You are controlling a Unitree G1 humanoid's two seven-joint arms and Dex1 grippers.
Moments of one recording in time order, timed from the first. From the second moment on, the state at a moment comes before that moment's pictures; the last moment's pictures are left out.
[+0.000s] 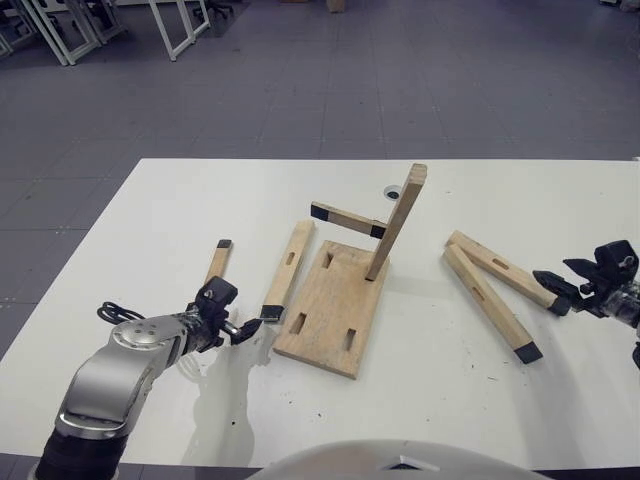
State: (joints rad) left arm 0.15 0.74 0.04 -0.53 -0.28 1.06 -0.54; right arm 0.02 -0.82 -0.33 0.03 0.37 0.56 0.76
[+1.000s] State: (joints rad) left arm 0.01 0.65 -0.22 -0.59 -0.27 1.11 -0.49; right arm -0.30 -0.87 0.01 0.69 0.08 0.16 1.10
